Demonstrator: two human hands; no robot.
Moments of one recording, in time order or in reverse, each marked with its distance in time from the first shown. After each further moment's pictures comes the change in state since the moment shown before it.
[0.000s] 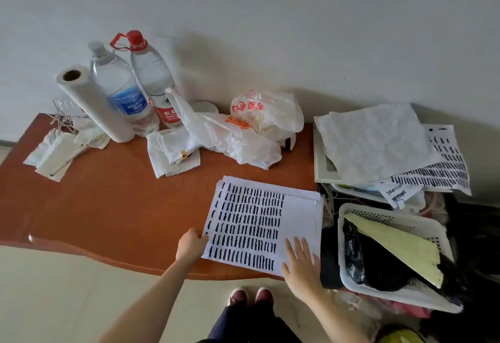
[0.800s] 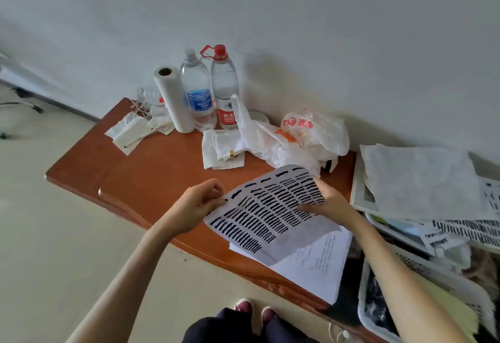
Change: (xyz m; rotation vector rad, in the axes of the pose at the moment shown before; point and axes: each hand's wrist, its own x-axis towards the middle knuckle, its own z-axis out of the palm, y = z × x) left_hand -0.140 0.039 -0.153 -0.222 0.039 0.685; right_hand 0.040 -0.051 -0.194 0.645 -0.108 -0.444
